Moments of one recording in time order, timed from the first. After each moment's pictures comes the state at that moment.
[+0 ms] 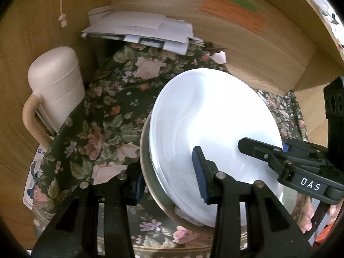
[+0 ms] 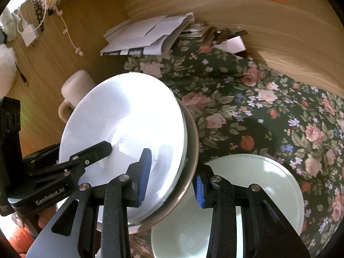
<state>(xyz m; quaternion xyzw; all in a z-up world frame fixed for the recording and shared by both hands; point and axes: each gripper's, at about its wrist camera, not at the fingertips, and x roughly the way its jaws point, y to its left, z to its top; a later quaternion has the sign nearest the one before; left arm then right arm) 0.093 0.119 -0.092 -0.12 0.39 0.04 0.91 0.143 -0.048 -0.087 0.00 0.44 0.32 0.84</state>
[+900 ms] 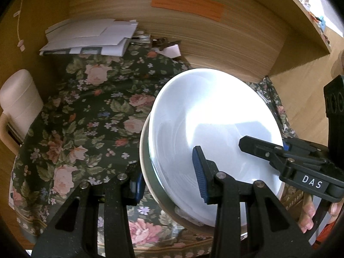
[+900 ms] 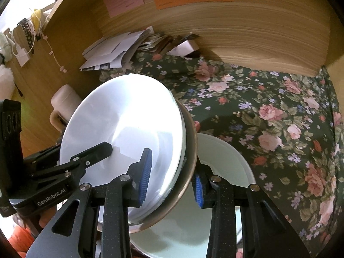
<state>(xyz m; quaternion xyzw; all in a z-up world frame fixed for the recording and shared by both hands) 0.099 0.045 -0.085 -0.08 0.39 -0.03 0.92 0.127 -0.131 -0.080 0.03 0.44 0.26 0.86</state>
